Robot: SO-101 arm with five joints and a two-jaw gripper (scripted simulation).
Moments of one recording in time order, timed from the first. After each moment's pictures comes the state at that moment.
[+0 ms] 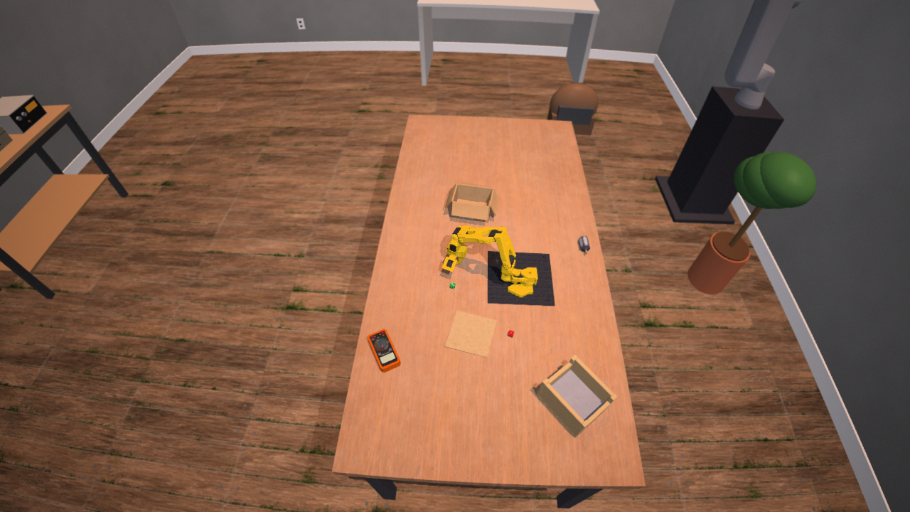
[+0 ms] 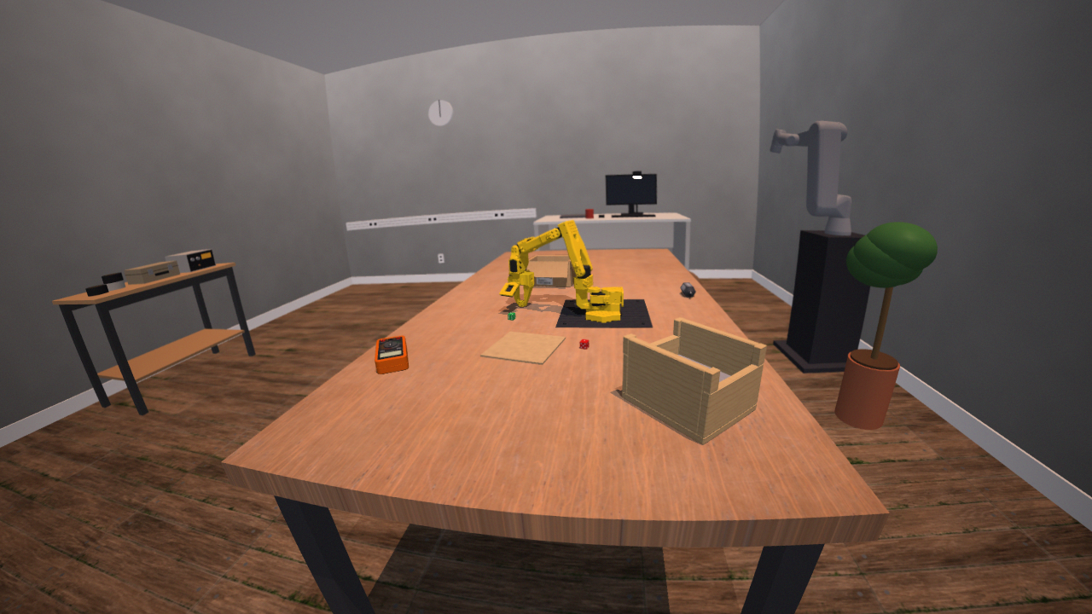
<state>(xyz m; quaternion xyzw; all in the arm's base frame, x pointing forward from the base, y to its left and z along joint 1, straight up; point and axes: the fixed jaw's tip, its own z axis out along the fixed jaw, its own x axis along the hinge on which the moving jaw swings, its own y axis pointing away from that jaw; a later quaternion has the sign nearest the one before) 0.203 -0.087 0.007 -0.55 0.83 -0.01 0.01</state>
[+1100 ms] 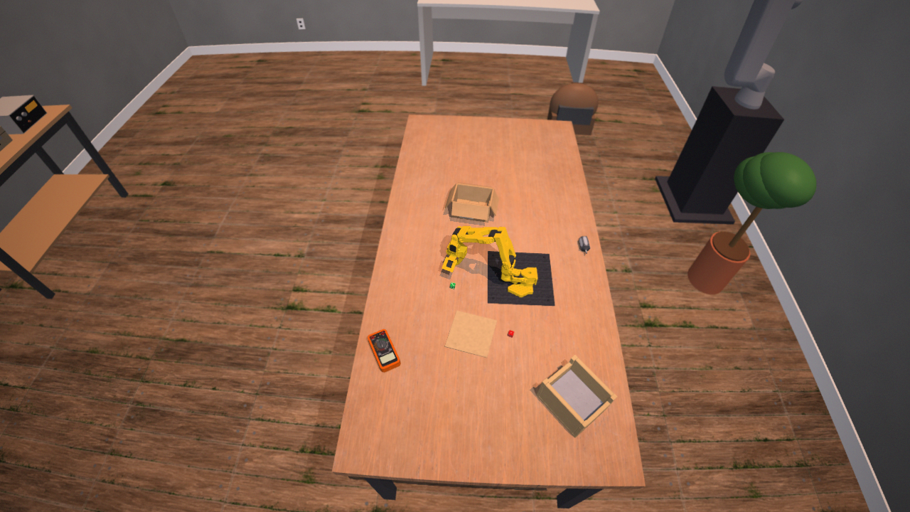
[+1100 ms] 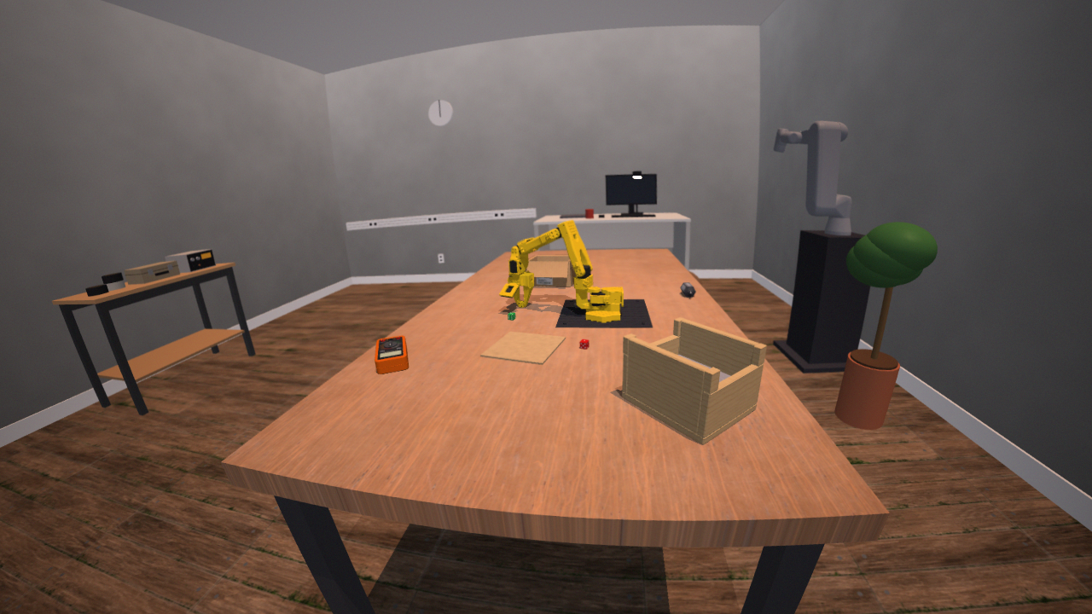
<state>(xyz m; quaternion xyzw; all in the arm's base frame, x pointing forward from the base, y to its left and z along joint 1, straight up) 0.203 -0.087 0.005 -0.55 0.83 -0.01 0.01</state>
